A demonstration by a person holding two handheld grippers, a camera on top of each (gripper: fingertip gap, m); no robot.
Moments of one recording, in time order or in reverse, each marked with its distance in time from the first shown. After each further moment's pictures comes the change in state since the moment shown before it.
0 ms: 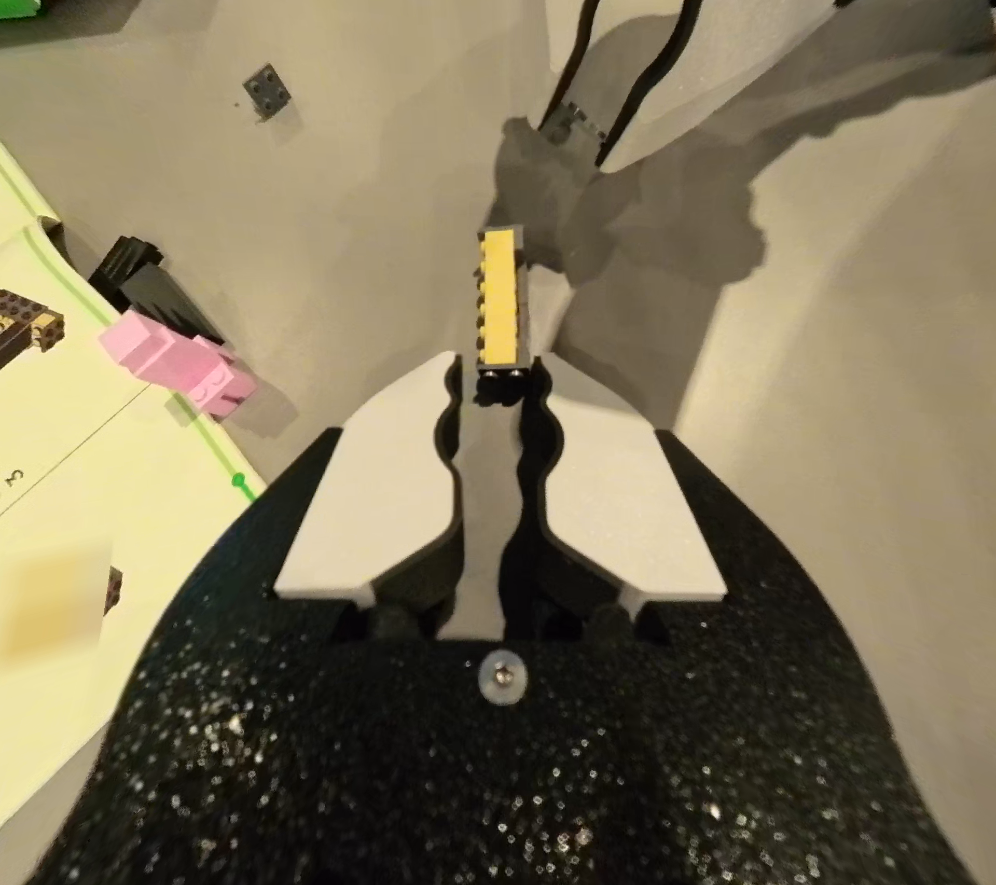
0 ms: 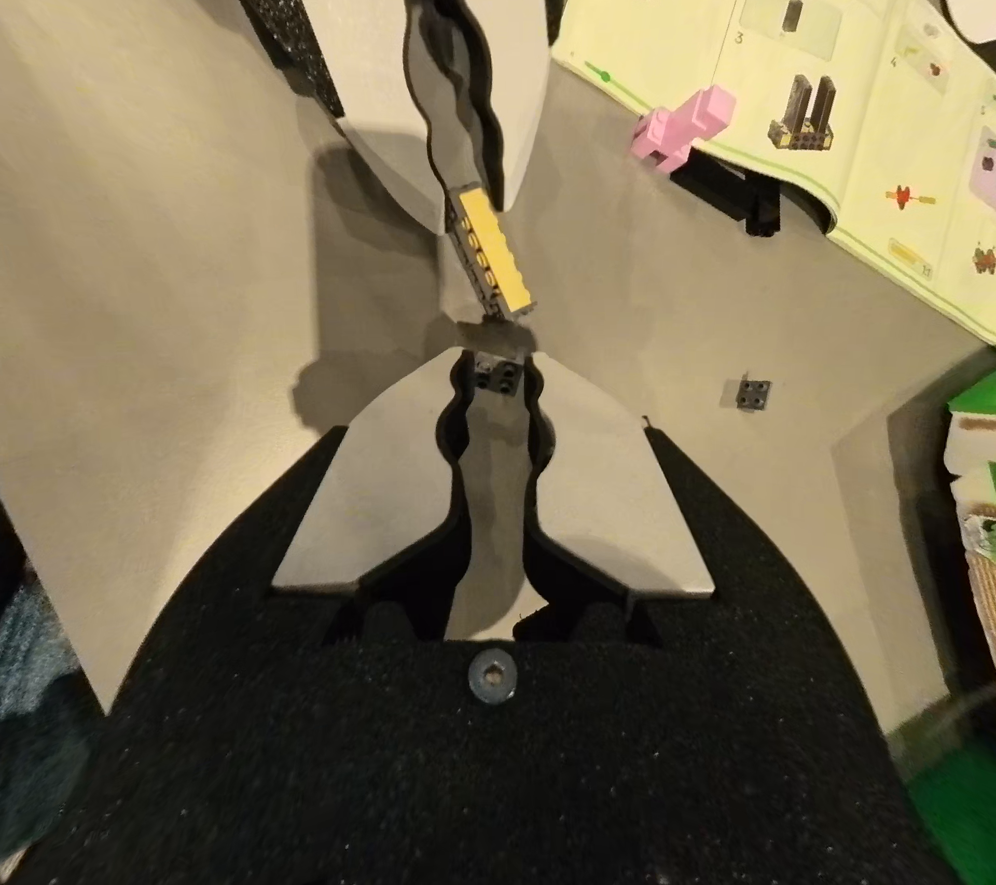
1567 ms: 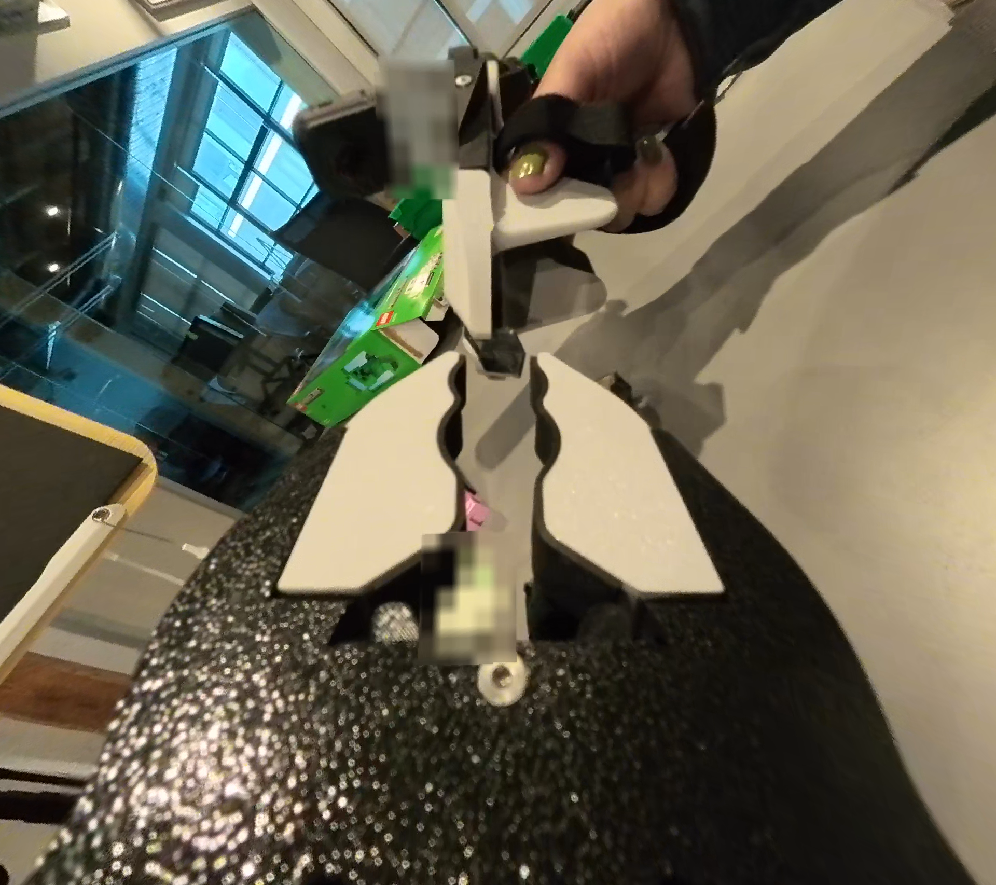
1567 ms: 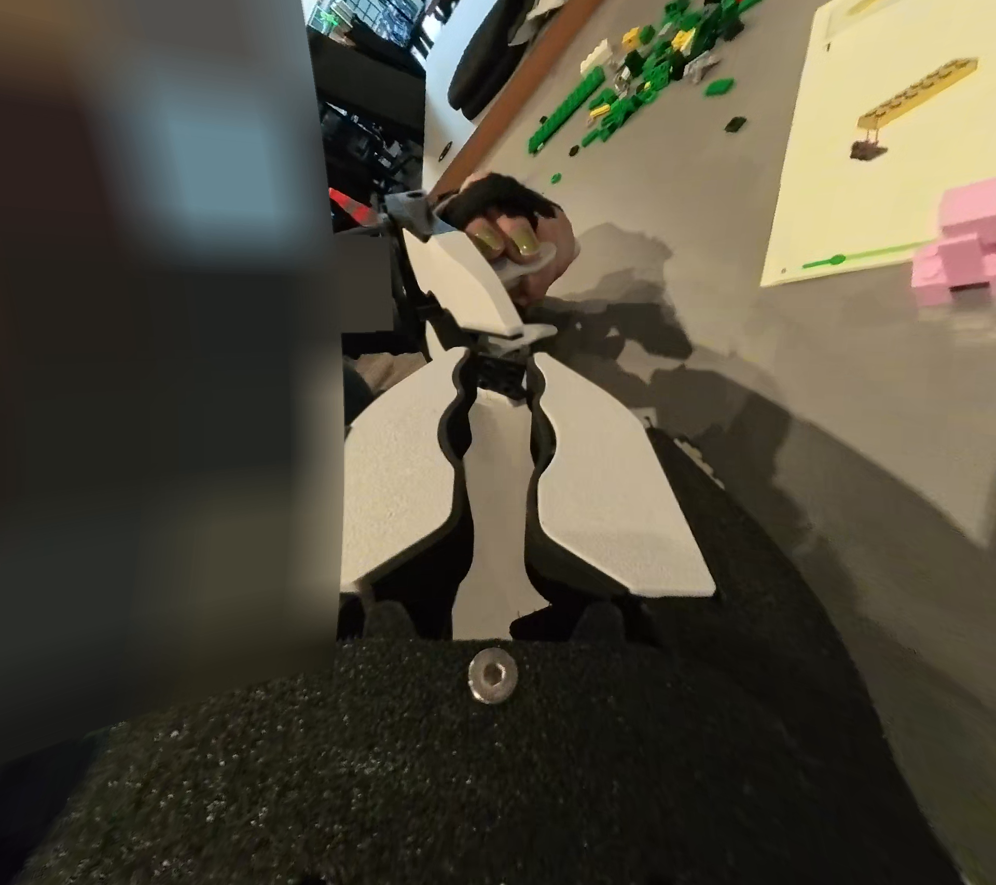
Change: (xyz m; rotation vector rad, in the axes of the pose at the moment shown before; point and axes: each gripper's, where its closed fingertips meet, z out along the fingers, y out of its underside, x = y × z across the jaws) left arm -0.001 -0.062 -0.068 0.491 -0.438 0.522; right arm -0.003 -0.101 -0.019 0.524 -0.876 0.810
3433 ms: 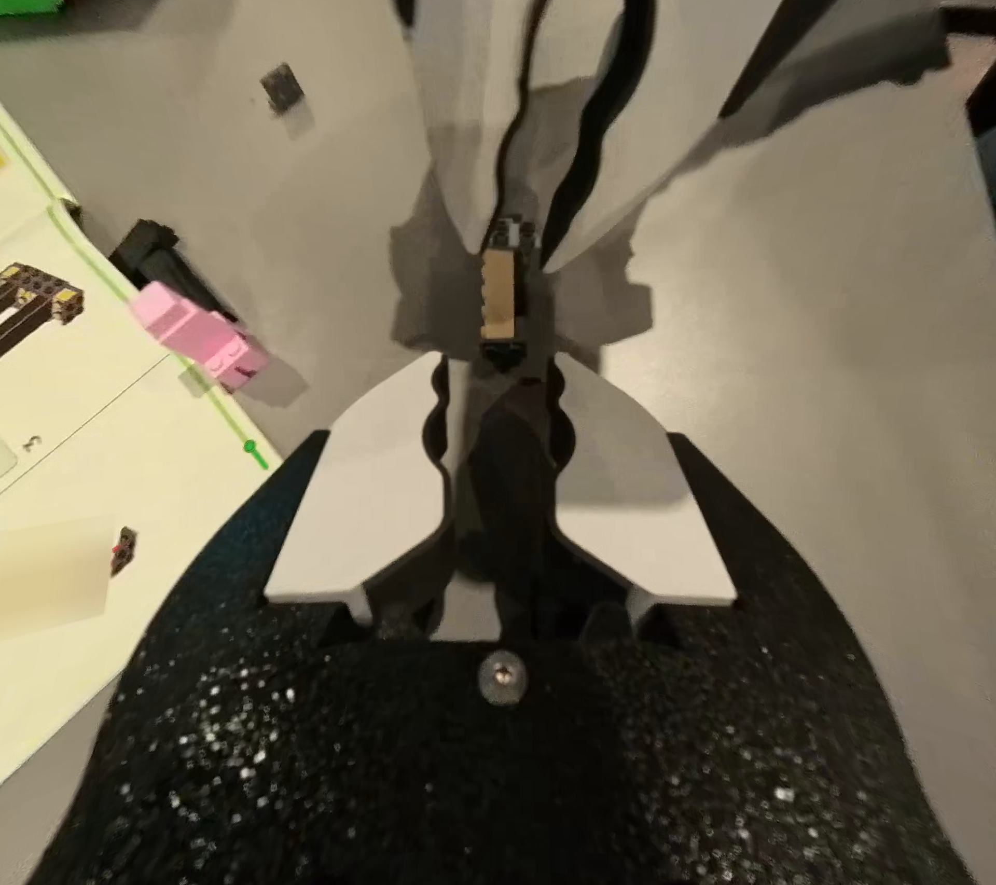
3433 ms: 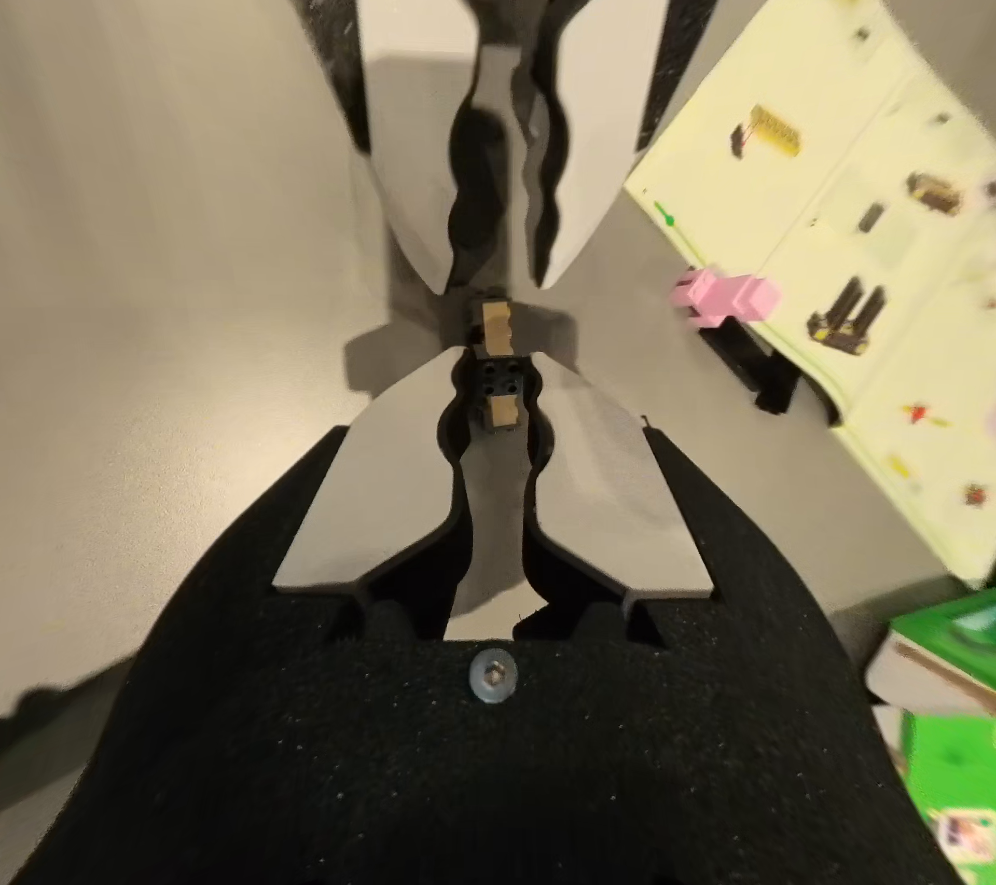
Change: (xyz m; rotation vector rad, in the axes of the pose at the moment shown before) left arm 0.050 0.065 0.007 -0.476 0.432 -0.552; right arm 0.062 0.048 -0.023 -0.732 0.630 -1.002
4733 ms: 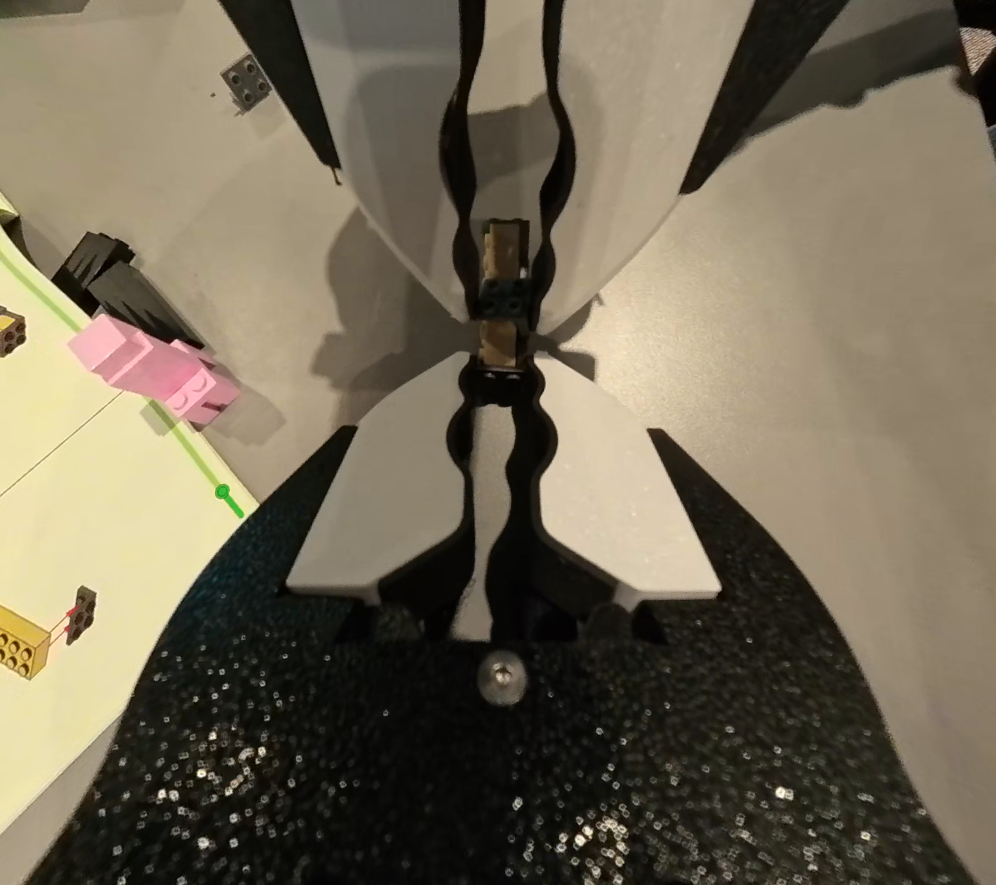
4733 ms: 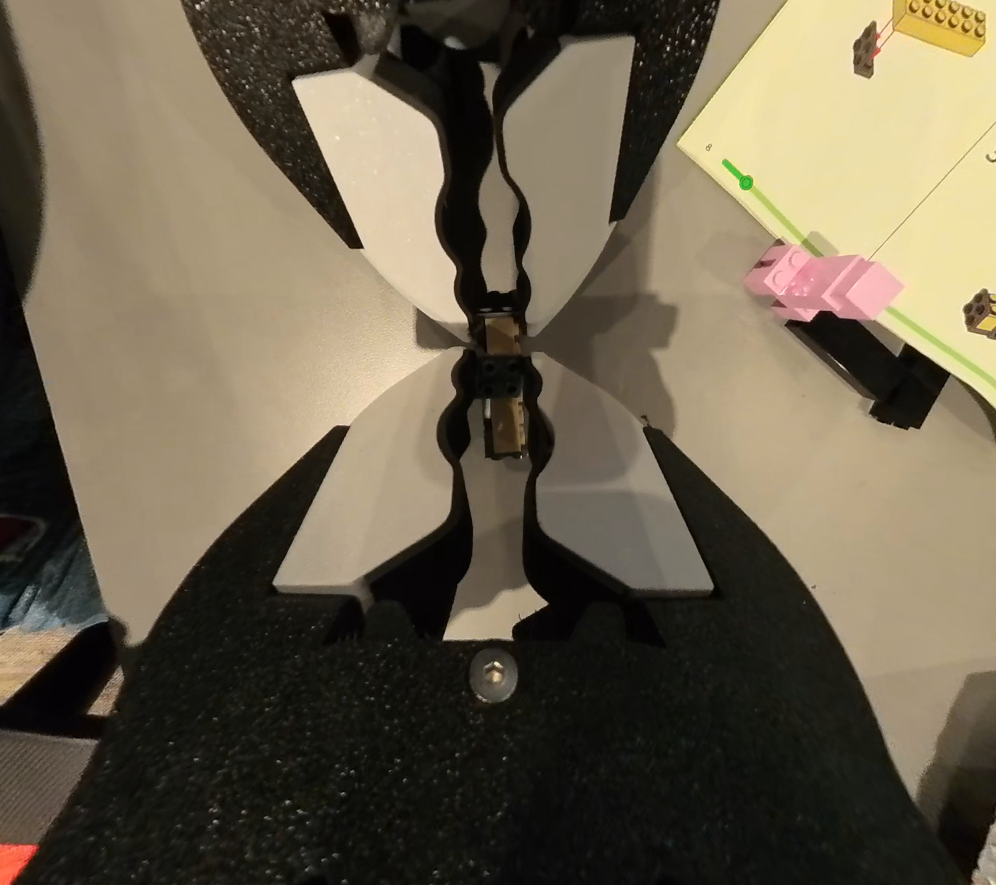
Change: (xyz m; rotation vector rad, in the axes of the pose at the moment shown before) left arm 0.002 -0.001 0.018 -0.029 0.040 -0.002; right arm 0.001 0.000 0.016 -0.116 -0.231 0.143
